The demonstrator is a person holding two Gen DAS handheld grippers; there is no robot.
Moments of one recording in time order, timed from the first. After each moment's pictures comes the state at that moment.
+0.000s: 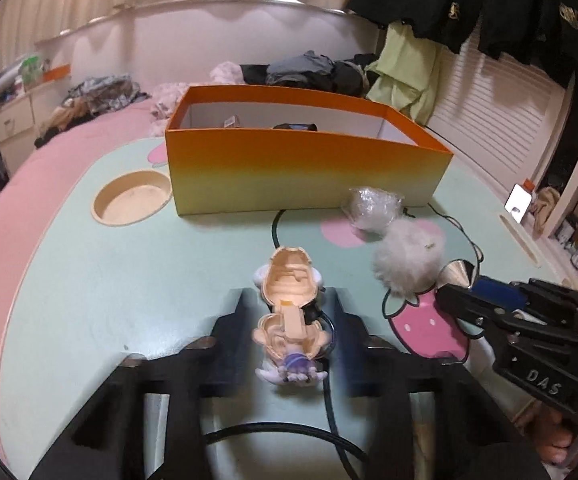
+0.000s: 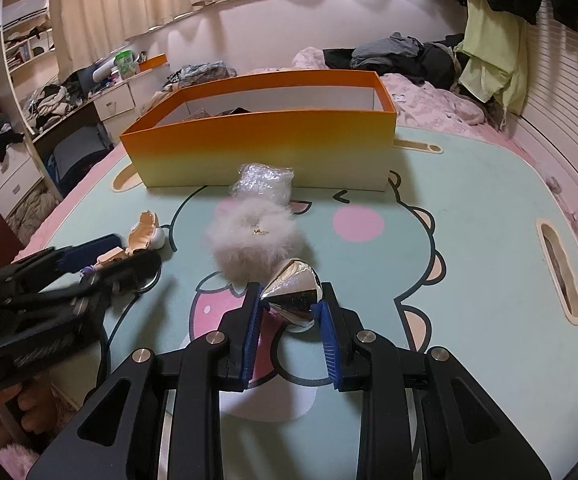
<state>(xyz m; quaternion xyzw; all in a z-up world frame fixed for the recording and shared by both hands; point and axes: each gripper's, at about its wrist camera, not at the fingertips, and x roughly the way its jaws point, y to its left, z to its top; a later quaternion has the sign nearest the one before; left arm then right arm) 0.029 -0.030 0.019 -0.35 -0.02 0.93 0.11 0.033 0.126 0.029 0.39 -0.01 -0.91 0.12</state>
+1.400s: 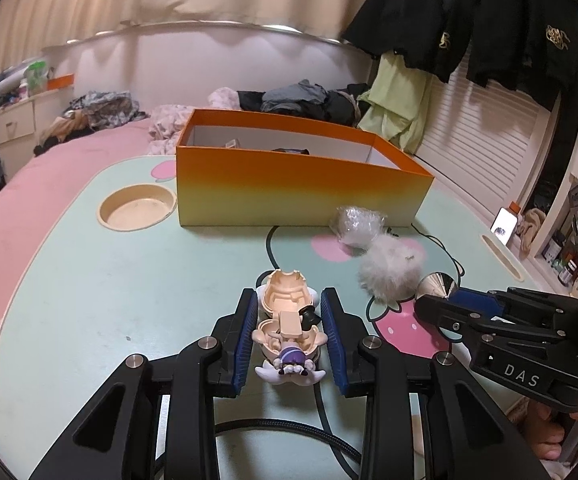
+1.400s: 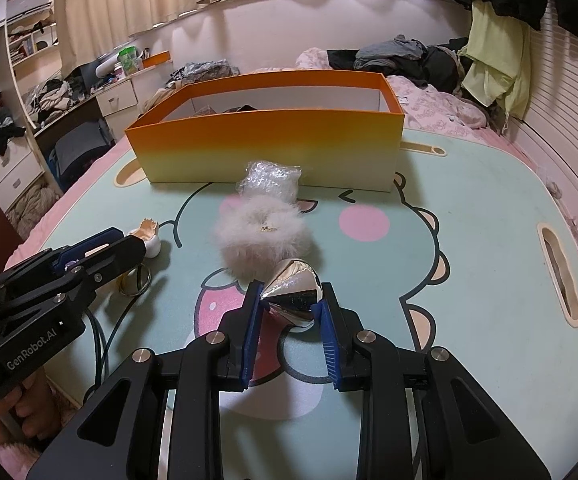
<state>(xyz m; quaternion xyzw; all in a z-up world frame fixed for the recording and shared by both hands) 0.047 -0.038 0.022 -0.31 -0.05 0.94 0.12 0.037 0.123 0.025 0.39 0.00 -0.91 0.13</state>
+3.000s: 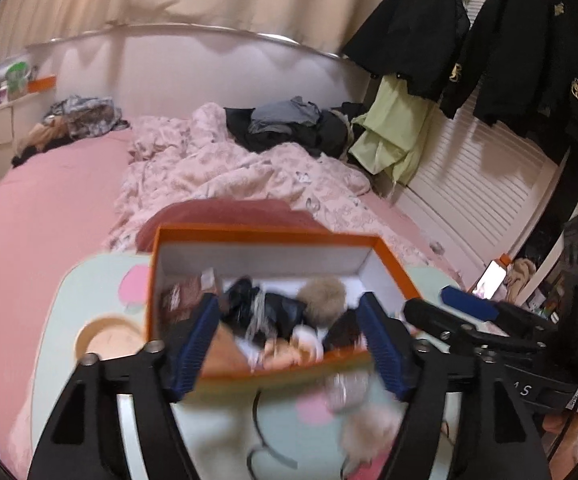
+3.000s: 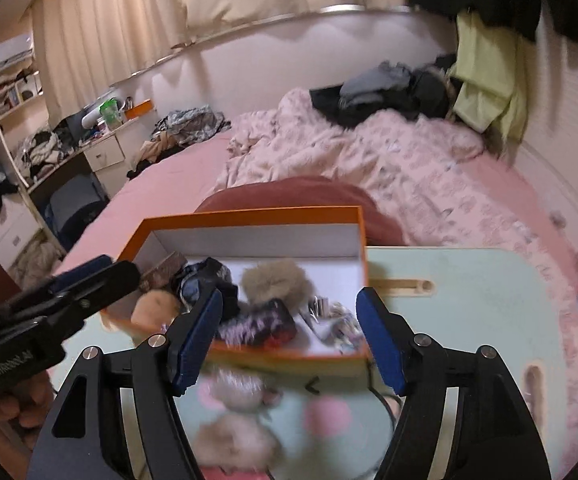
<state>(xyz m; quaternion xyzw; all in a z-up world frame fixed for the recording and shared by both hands) -0.045 -0.039 0.103 -0.31 -0.09 0.93 0.15 -0.048 0.143 0.108 0.34 -0.03 -0.93 0.10</state>
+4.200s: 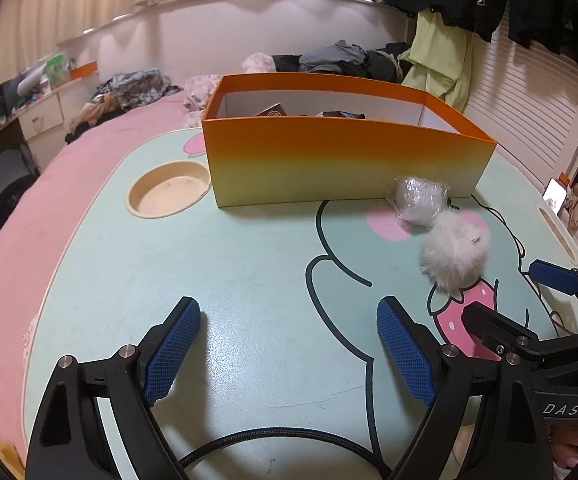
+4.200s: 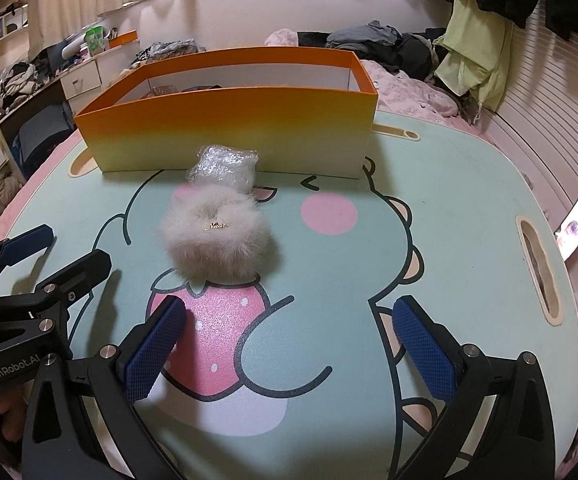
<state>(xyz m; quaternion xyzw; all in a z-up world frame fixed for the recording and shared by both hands) 0.022 -0.036 0.014 -0.38 0.00 0.92 0.04 0.022 0.123 0.018 0.42 0.04 -0.91 0.06</state>
